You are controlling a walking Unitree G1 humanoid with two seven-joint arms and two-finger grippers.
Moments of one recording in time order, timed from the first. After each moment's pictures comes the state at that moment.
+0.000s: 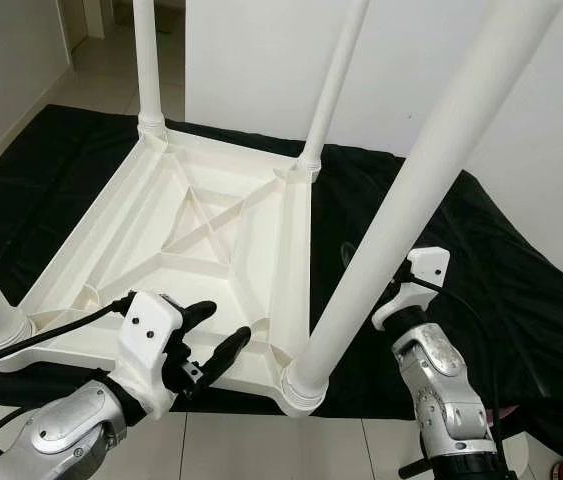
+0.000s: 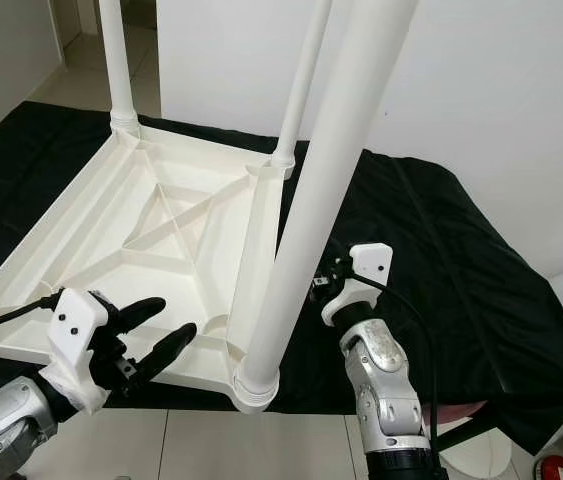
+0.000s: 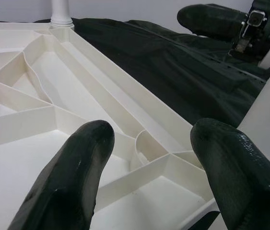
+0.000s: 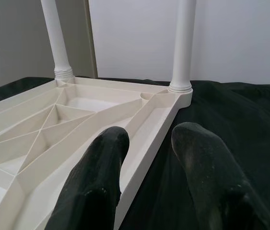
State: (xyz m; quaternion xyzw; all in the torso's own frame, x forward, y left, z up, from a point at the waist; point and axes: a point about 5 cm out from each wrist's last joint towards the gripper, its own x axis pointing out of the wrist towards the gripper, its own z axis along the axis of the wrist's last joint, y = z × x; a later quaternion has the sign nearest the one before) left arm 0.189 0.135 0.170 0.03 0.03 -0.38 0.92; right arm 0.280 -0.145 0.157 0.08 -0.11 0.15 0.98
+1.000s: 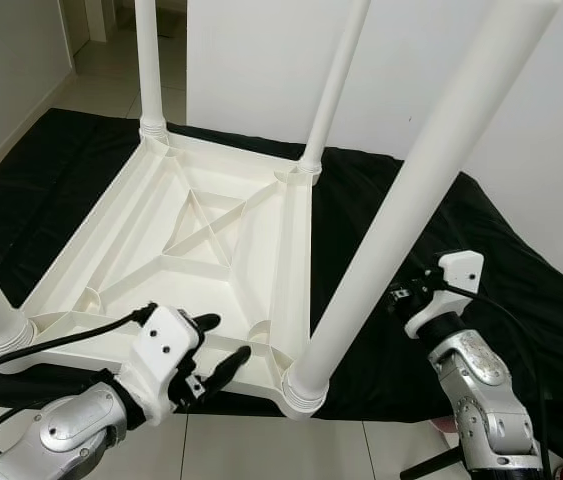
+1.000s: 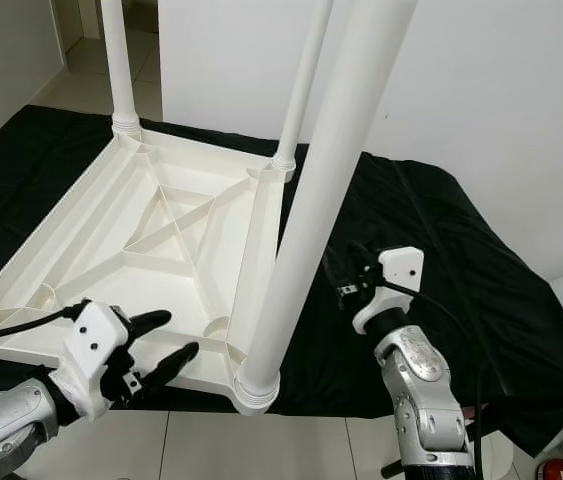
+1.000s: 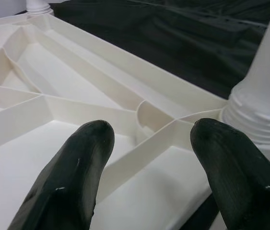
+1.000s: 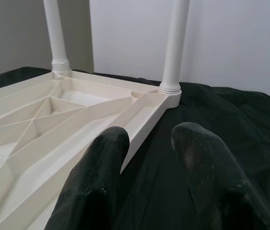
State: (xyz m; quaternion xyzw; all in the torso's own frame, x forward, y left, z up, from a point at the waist) left arm 0.196 0.137 0.152 0.13 0.04 -0.40 0.91; right arm 0.265 -0.175 0.168 0.03 -0.10 0.17 0.98
